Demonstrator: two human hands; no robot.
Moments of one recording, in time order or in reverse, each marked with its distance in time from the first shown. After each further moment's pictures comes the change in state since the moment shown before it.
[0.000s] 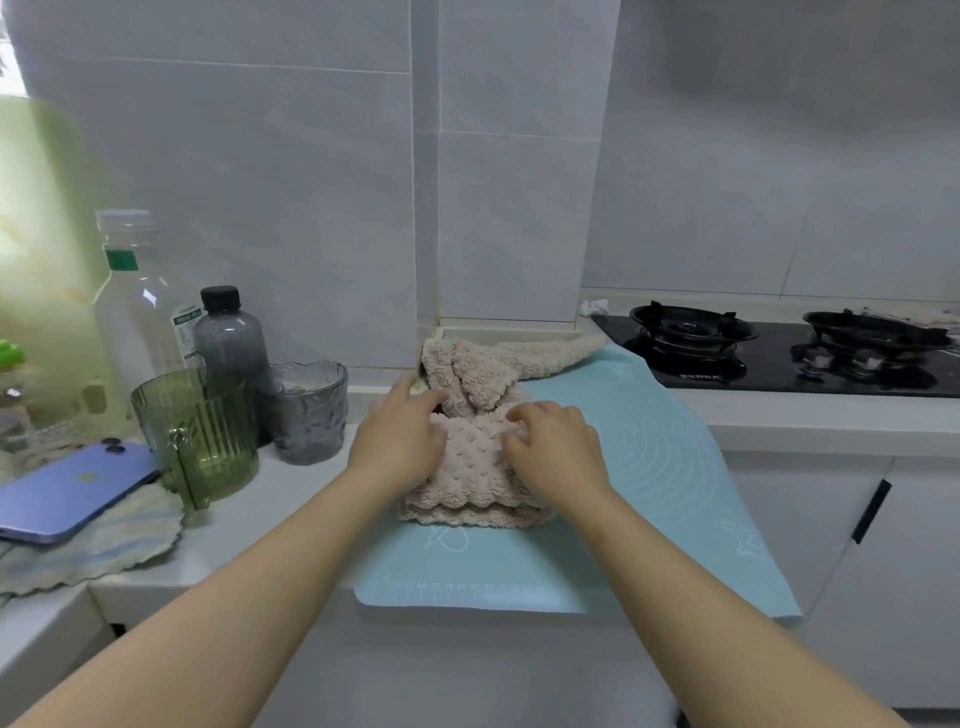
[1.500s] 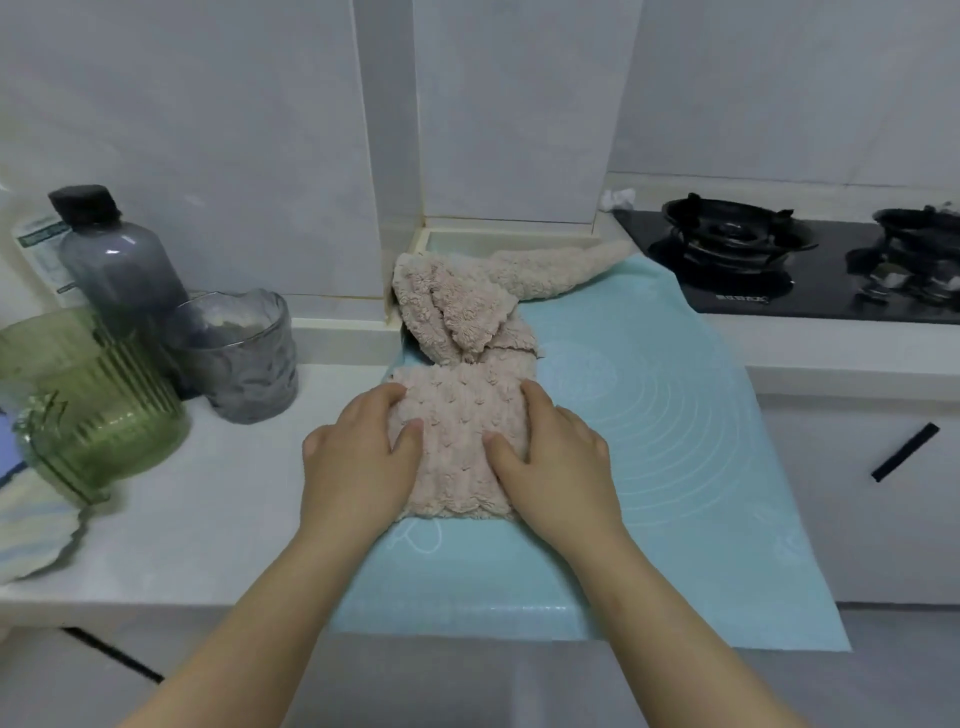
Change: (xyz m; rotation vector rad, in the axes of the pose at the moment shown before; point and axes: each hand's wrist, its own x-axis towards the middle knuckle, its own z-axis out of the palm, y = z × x) left_hand -0.018 -0.005 0.038 -0.154 0.097 -0.223; right_hand -0.004 0.029 0.035 0.191 -0.095 0.078
